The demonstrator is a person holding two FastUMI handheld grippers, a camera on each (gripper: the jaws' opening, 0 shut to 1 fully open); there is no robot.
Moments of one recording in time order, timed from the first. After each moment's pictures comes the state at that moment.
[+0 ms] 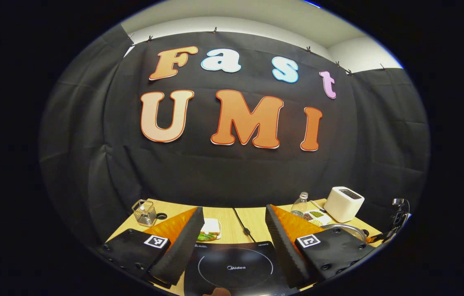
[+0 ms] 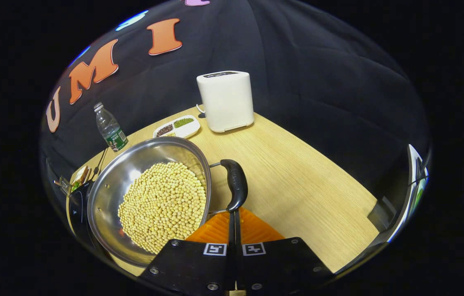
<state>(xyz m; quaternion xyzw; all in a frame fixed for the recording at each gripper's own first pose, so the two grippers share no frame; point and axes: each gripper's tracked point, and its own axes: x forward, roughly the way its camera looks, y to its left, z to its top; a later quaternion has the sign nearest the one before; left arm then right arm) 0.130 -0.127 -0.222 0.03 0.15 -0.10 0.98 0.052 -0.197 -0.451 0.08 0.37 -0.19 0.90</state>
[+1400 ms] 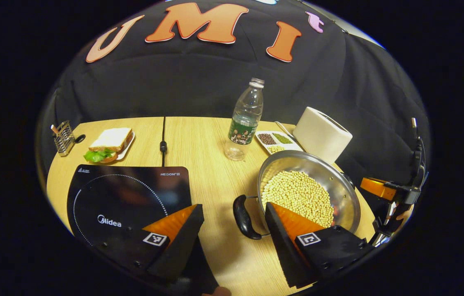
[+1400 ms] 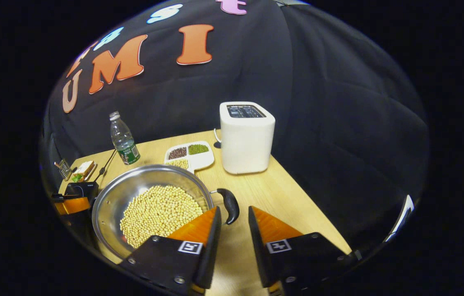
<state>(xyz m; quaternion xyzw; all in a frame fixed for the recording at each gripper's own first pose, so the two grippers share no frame) 0.083 -0.321 -0.502 0.01 0.42 -0.18 0.89 0.119 -0.202 -0.383 -0.03 0.31 -0.12 0.94</state>
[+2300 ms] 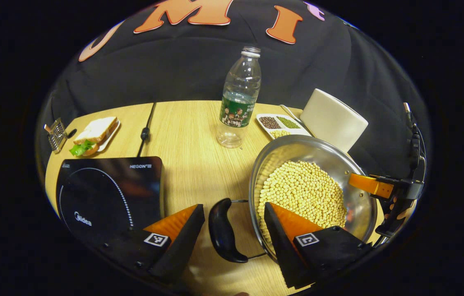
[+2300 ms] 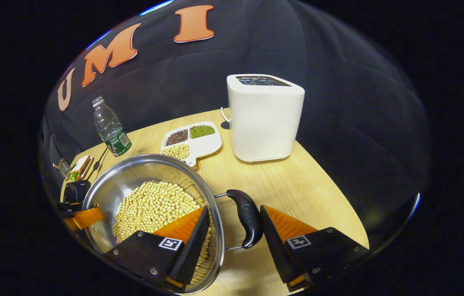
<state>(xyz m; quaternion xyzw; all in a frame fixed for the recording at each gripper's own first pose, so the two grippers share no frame) 0.088 -0.351 -0.555 0.02 0.47 -0.16 0.87 0.155 -0.197 -0.458 0.03 0.39 -0.11 0.91</state>
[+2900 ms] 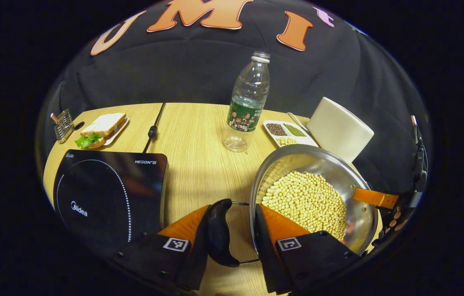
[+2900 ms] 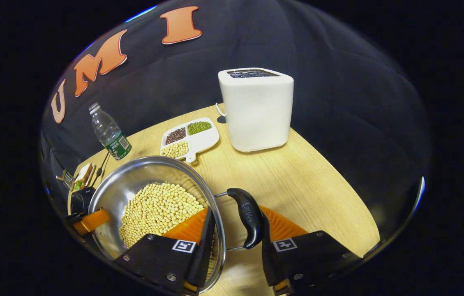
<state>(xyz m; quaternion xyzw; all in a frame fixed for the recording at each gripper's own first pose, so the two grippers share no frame) 0.091 -0.347 -0.545 0.01 0.44 -0.14 0.89 0.136 -0.187 -0.453 0.06 0.40 -0.12 0.91</state>
